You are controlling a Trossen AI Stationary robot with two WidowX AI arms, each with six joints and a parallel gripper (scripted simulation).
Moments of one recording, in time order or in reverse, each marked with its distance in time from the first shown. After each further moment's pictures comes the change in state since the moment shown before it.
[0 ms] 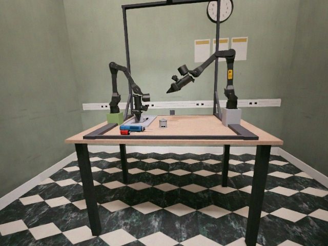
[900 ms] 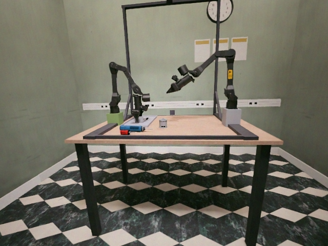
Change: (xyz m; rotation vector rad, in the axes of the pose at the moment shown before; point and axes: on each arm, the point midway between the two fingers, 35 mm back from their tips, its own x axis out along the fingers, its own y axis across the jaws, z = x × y) left arm 0.000 0.000 0.000 0.000 0.000 0.000; right arm 0.000 0.000 0.000 0.000 -0.001 0.000
